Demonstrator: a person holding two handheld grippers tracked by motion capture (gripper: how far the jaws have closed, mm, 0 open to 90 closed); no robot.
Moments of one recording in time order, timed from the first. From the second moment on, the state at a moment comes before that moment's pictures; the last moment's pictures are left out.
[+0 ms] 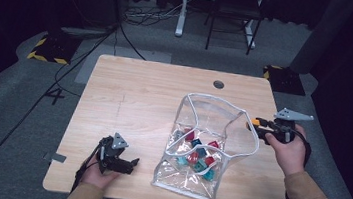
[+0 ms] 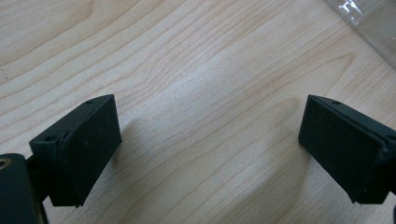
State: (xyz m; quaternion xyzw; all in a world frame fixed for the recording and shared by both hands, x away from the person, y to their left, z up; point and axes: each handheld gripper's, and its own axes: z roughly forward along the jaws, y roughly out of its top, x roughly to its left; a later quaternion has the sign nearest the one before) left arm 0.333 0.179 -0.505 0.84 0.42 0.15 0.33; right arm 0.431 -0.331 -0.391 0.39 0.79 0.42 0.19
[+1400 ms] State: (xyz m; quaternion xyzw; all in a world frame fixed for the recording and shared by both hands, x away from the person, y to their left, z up) left arm 0.333 0.179 -0.505 0.84 0.42 0.15 0.33; right arm 0.388 -0.270 -0.299 0.28 0.80 0.49 0.18
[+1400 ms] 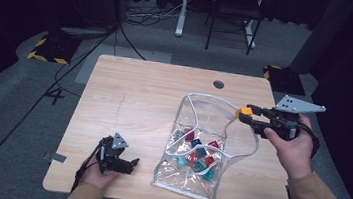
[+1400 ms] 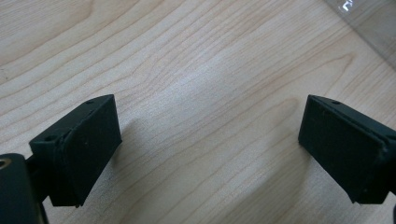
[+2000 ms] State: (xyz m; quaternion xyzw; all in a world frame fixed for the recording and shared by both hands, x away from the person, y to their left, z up) left arm 0.333 0.179 -0.505 0.84 0.42 0.15 0.33; right arm 0.392 -0.206 -0.310 0.25 0.84 0.47 0.12
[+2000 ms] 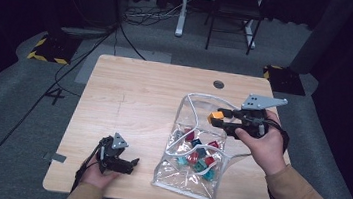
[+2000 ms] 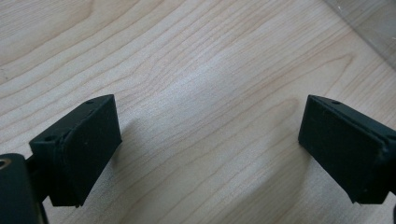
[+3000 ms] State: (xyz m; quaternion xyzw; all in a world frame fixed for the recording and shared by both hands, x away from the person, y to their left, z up) left arm 0.333 0.179 -0.505 0.84 0.42 0.15 0.33; right arm 0.395 -0.201 -0.328 0.30 0.88 0.37 0.07
